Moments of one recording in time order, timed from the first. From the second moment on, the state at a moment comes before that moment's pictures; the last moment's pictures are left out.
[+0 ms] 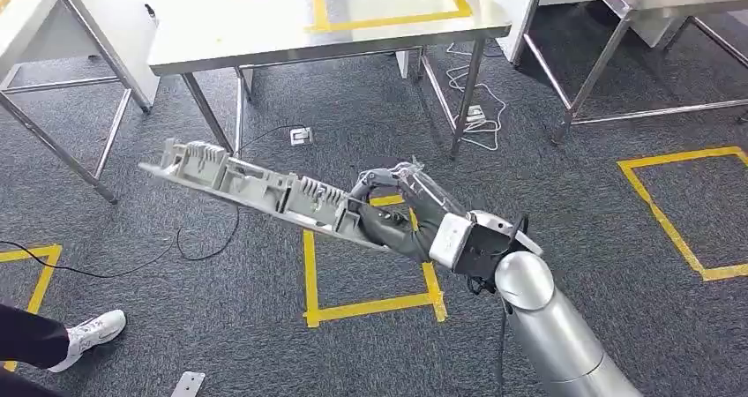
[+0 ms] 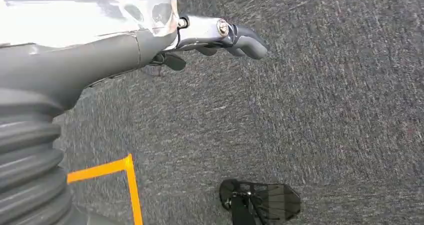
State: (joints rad) left arm -0.03 -0.05 0.66 -0.31 -0.70 0.05 -0.05; right arm -0.45 -0.09 0.58 -1.56 0.00 0.37 -0.32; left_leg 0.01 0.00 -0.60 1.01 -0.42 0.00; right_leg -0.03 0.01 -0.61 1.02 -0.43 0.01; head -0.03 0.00
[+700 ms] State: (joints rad) left arm -0.03 -0.04 0.58 -0.35 -0.63 0.05 -0.02; right arm -0.45 -0.09 0.60 -1.59 -0.13 0.45 -0.30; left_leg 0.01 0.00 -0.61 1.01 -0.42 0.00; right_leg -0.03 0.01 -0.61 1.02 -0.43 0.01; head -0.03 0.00
